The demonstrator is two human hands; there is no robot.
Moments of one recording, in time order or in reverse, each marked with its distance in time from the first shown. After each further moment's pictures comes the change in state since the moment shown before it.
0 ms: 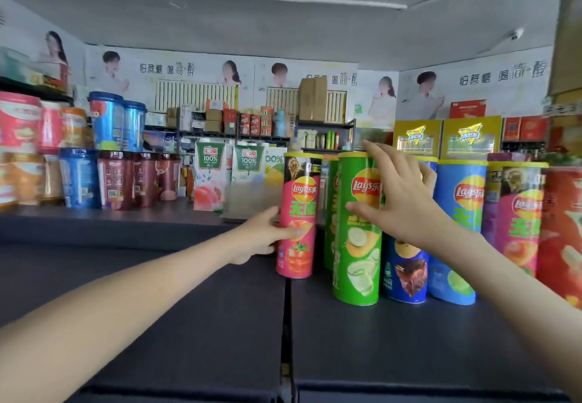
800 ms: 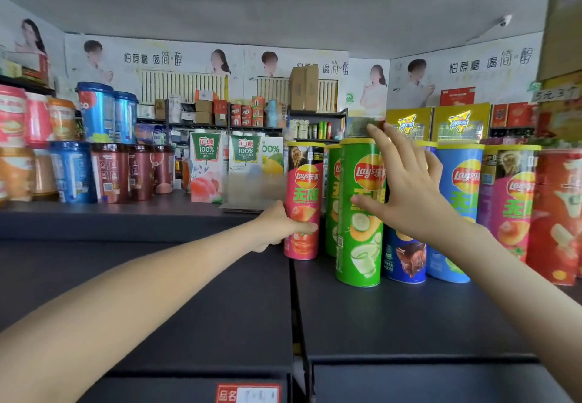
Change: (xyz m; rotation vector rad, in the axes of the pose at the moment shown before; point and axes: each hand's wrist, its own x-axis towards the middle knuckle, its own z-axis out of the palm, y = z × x) left_hand 0.007 0.006 0.021 0.115 0.051 -0.041; right_hand -0.015 -0.006 -0.004 -0.064 0.038 -0.006
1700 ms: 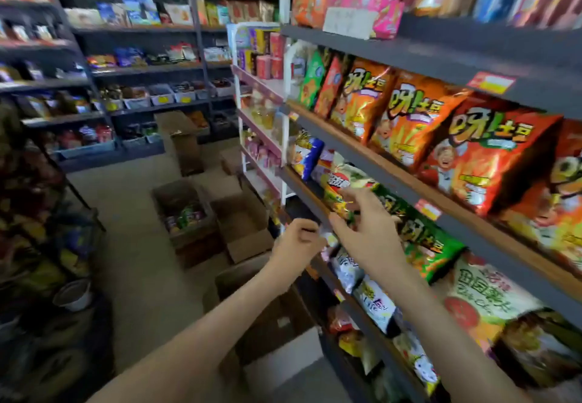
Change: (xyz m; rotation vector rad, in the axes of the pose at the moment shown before) left_hand -0.599 -0.221 0.017 -0.243 1.044 -0.655; right_hand -0.311 -0.456 -0.039 1.260 -0.815 -0.214
